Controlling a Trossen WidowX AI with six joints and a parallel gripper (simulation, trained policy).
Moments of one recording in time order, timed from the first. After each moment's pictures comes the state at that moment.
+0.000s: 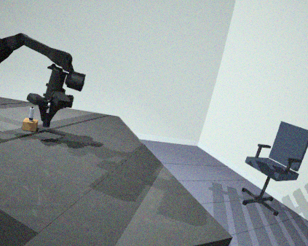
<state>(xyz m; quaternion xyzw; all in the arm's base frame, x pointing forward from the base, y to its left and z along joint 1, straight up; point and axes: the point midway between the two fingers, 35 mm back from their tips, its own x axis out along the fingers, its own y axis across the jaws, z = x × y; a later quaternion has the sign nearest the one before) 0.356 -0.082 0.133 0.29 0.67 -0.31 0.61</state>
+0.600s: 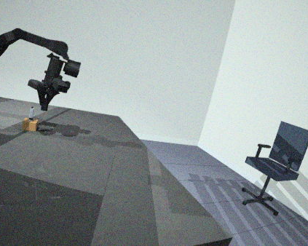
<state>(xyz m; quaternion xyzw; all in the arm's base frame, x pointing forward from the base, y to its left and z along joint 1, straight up) 0.331 0.011 0.173 0.26 0.69 -0.26 0.63</state>
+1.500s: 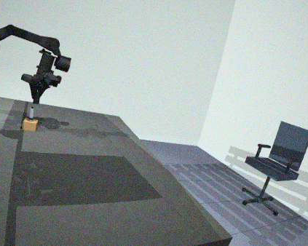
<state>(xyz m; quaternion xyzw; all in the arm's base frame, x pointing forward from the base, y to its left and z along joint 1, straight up) 0.284 0.063 0.183 0.22 0.71 -0.23 0.64</state>
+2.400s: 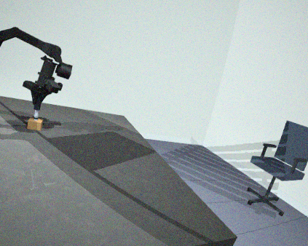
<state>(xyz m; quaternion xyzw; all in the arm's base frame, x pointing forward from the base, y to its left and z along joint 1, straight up) 0.272 0.065 0.148 0.20 0.72 -0.22 0.62</state>
